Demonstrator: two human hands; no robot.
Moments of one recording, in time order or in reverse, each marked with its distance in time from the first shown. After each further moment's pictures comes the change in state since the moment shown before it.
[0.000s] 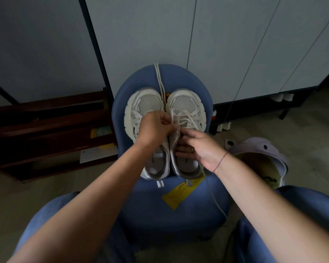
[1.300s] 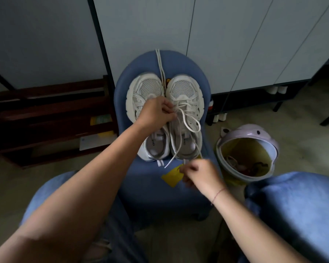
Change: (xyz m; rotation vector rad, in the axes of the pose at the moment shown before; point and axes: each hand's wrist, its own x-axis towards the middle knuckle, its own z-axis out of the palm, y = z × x) left_hand -0.001 -0.005 -0.009 0.060 -0.129 0.099; right_hand -0.078 0.074 0.006 -0.616 0.290 0.053
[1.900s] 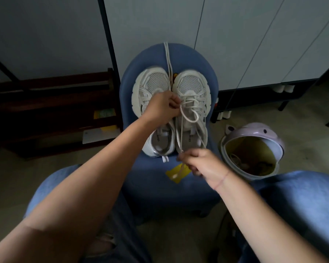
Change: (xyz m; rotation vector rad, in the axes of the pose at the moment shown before) left_hand -0.006 -0.004 0.000 -0.012 -0.017 0.023; right_hand 0.001 -0.025 0.001 0.338 -0.171 0.089
